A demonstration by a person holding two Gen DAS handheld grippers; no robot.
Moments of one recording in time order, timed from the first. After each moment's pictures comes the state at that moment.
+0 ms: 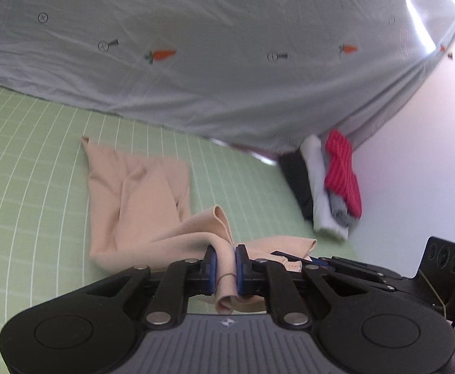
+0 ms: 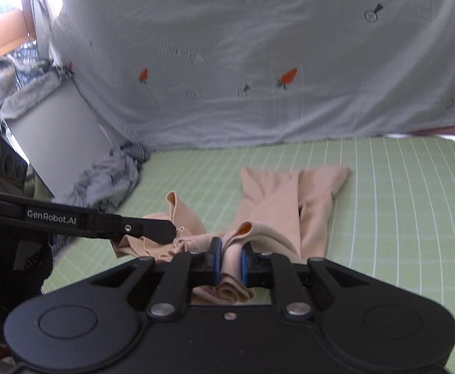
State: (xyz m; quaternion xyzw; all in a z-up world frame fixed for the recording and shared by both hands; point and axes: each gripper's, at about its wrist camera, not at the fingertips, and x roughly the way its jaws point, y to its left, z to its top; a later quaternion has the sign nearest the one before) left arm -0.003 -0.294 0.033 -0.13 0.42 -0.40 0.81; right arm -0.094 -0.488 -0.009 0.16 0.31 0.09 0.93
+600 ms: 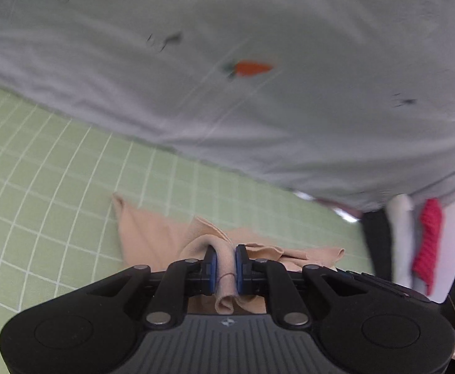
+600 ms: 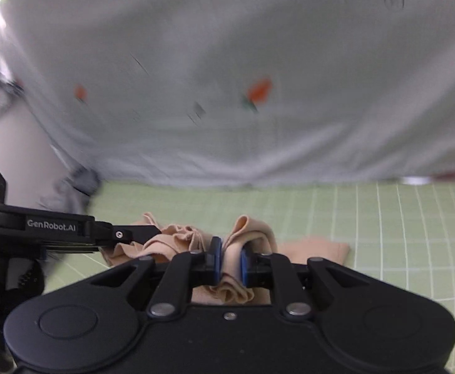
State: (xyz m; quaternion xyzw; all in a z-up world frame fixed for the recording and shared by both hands) left arm 0.203 -0.370 -0.062 -0.13 0.48 -0.28 0.82; right arm 0.131 -0.564 -0.090 0.14 0.36 0.05 0.92
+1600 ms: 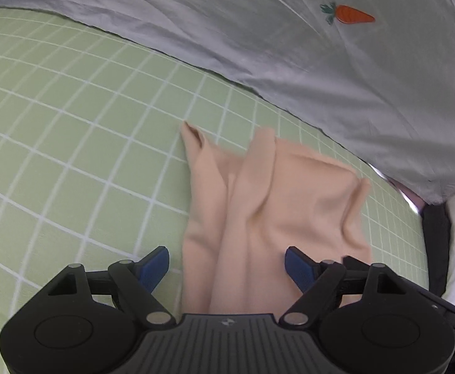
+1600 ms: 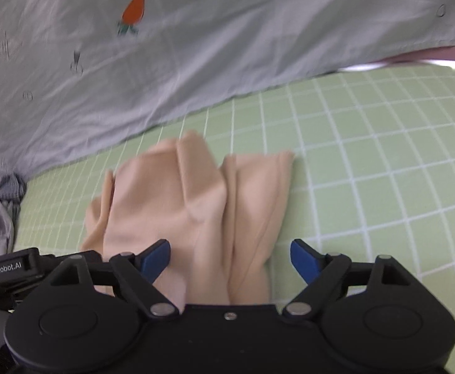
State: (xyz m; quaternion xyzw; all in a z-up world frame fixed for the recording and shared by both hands) left arm 0.207 -0.347 -0.129 -0.14 0.52 -0.21 0.81; right arm 0.139 -0.583 -0.181 0.23 0.43 -0.07 0.87
